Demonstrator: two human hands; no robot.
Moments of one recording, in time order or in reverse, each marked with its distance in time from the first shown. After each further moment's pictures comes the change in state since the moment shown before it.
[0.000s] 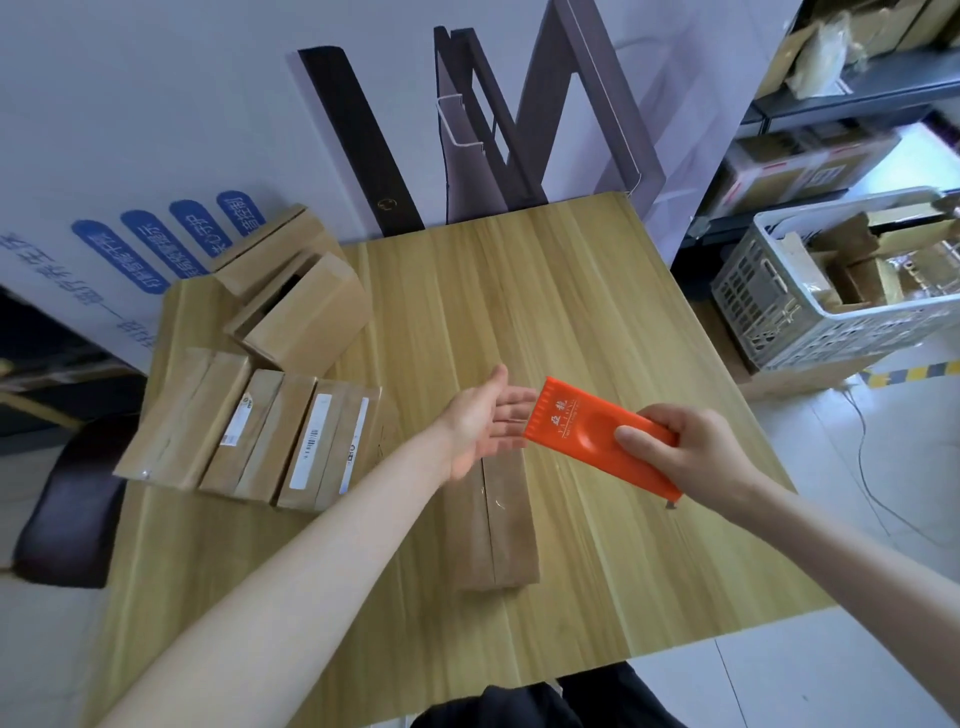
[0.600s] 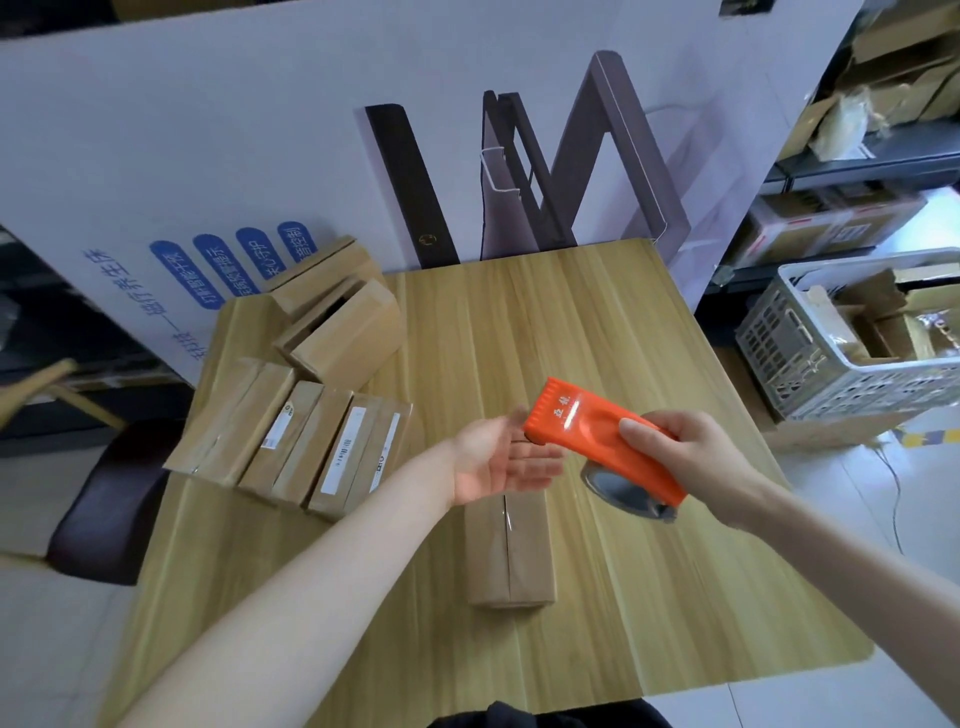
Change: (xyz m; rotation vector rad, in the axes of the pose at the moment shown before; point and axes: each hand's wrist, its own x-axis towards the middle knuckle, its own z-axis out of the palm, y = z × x) left_hand -0.038 0.008 -0.006 -0.203 -0.142 -0.143; right_hand 0.007 -0.037 0.002 0.244 -0.129 0.064
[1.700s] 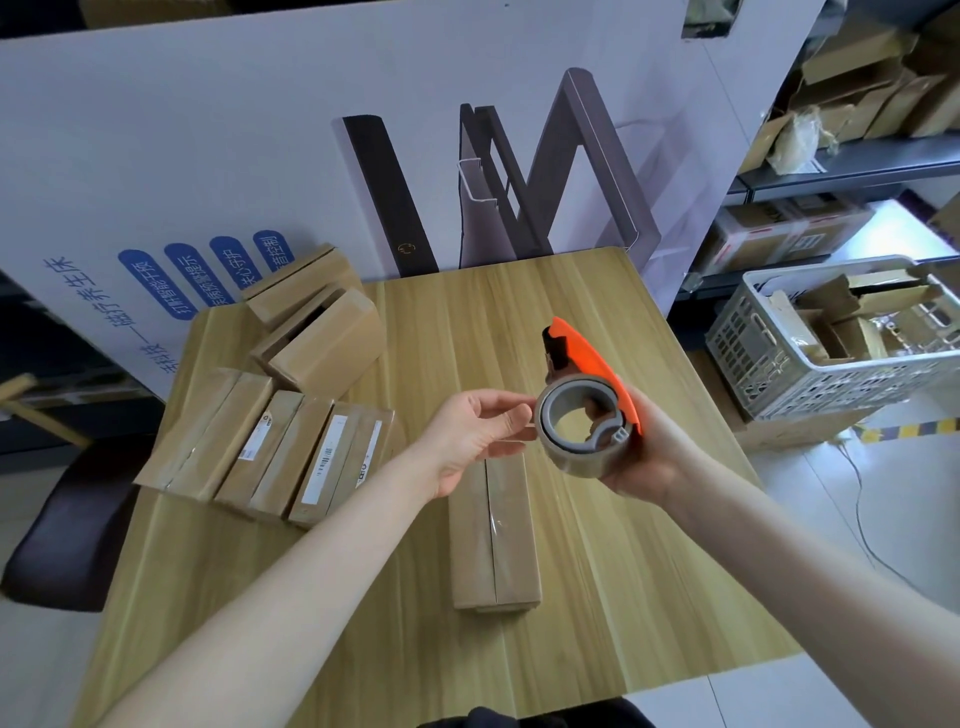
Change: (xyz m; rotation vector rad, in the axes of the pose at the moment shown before) left_hand -0.020 0.010 0.004 0.233 0.025 0.437; right_hand 0.024 -0.021 0.027 0.987 -0.057 0.531
